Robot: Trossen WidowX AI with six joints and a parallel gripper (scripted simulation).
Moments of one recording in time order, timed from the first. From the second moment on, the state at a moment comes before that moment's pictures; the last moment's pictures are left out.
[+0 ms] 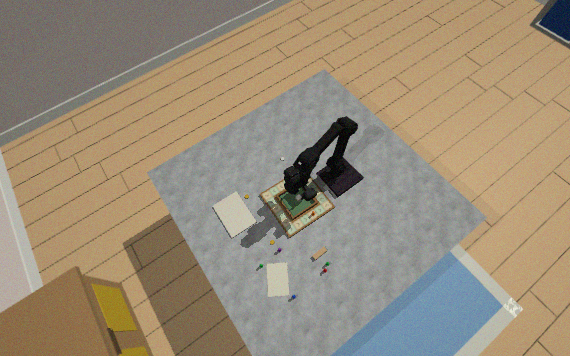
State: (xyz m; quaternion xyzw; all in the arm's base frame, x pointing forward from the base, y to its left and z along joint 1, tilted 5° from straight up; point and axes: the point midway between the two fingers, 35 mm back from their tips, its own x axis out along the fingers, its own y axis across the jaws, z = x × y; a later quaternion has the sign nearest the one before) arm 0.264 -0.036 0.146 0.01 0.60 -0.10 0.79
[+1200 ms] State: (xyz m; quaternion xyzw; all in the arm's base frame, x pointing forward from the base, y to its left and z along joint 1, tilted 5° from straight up) arm 0.272 0.074 0.085 0.28 0.62 -0.32 0.66
